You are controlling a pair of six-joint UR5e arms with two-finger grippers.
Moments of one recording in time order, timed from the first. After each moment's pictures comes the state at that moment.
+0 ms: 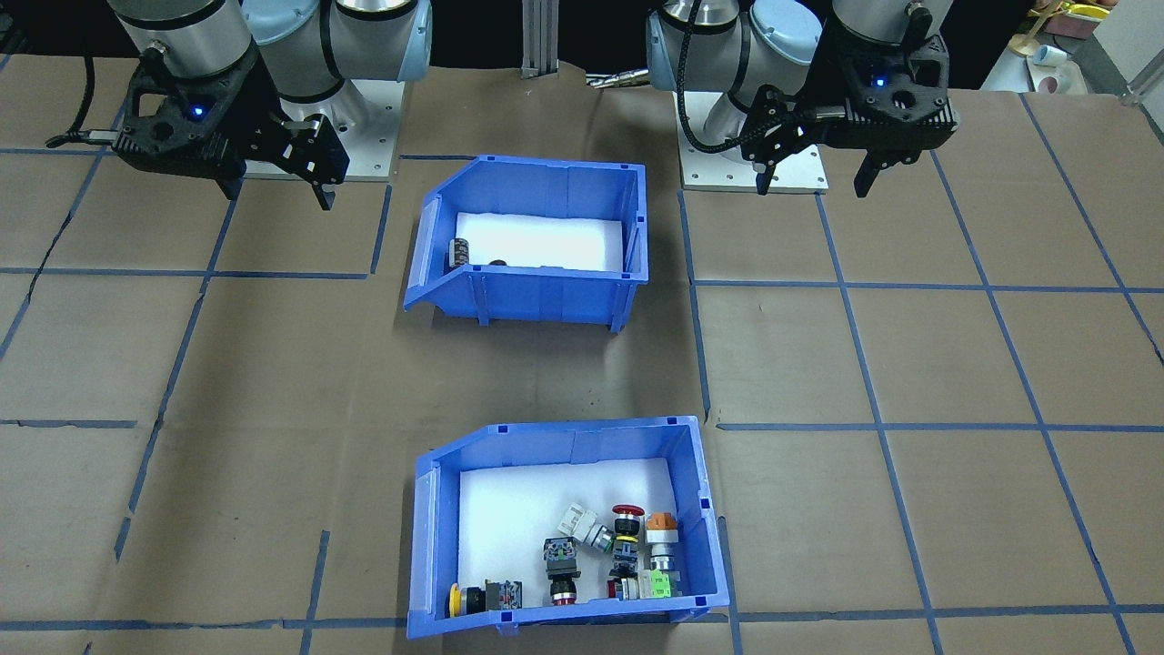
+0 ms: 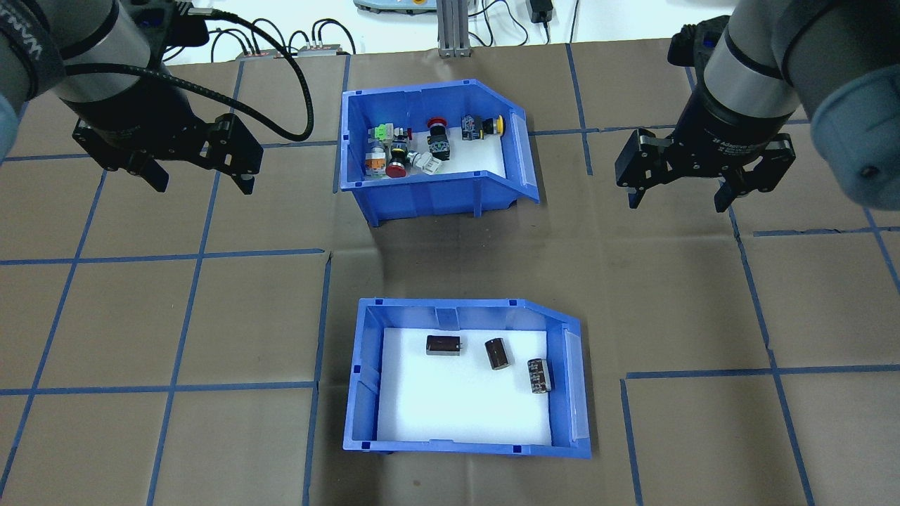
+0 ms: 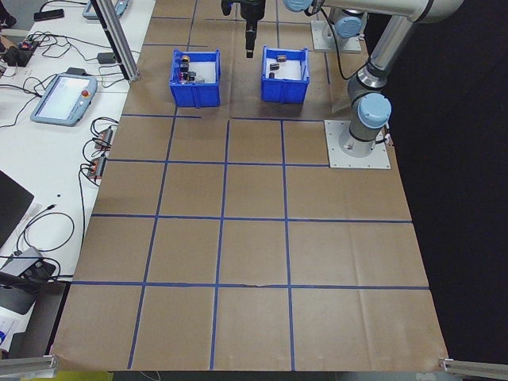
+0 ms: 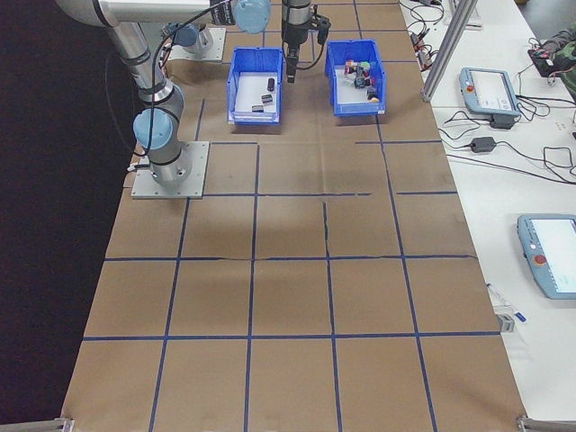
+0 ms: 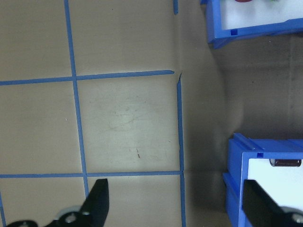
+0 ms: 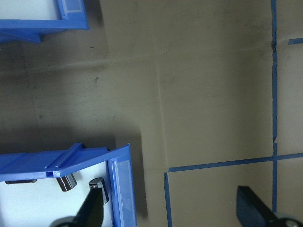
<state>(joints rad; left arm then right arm) -1.56 -1.47 -1.58 -1.62 1.63 0.06 1.57 -1.67 1.68 -1.56 -1.57 0.10</state>
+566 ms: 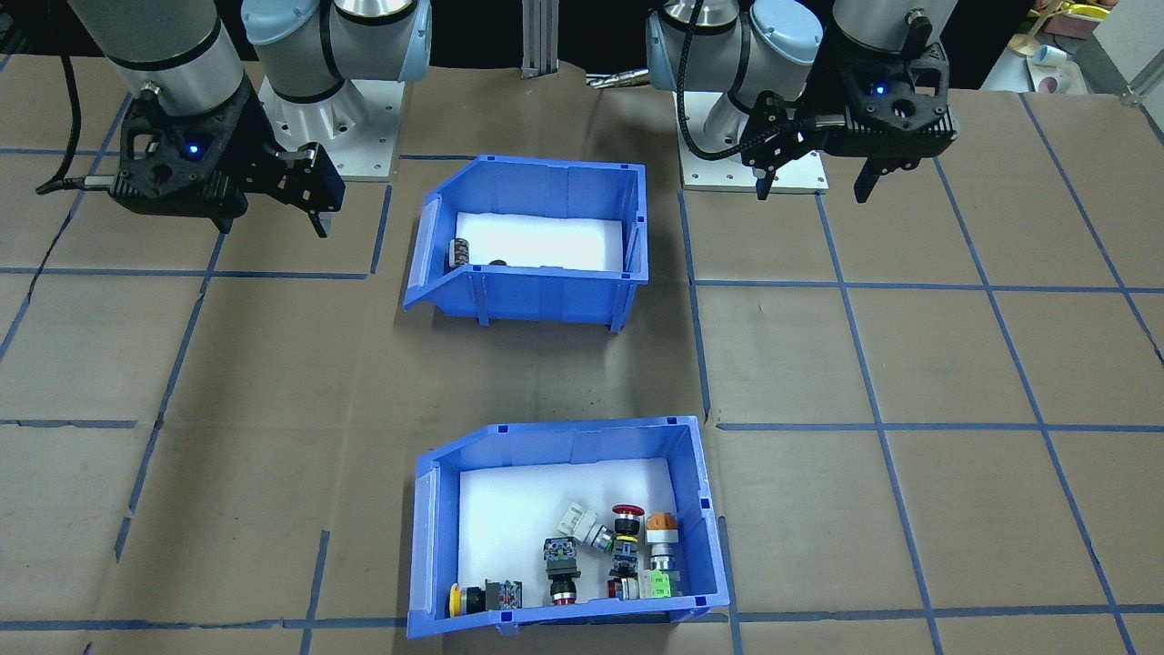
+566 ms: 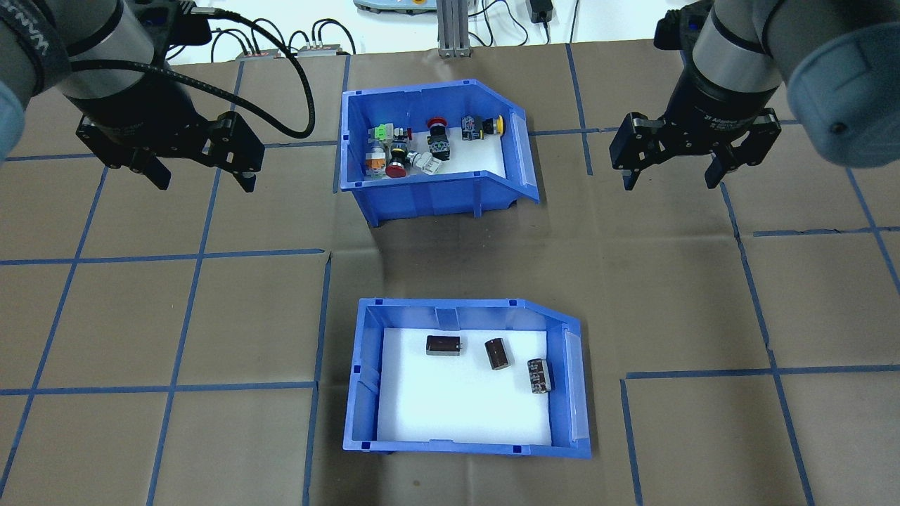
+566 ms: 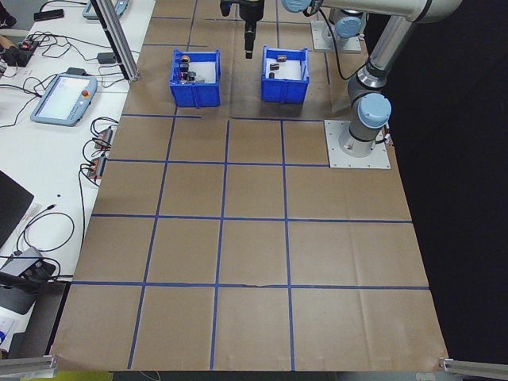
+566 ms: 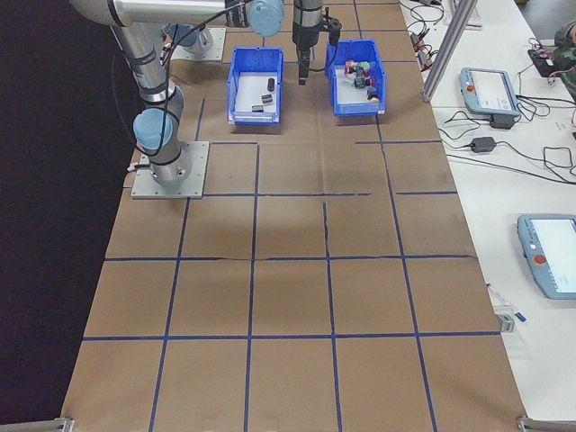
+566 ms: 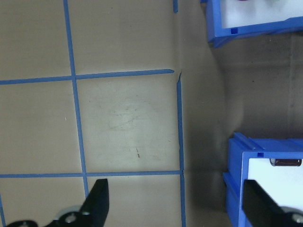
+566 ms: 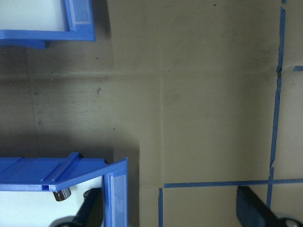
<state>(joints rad) -1.56 -1.49 -1.57 -1.62 1.63 0.06 1.57 -1.57 1.61 -1.58 -1.57 -0.01</state>
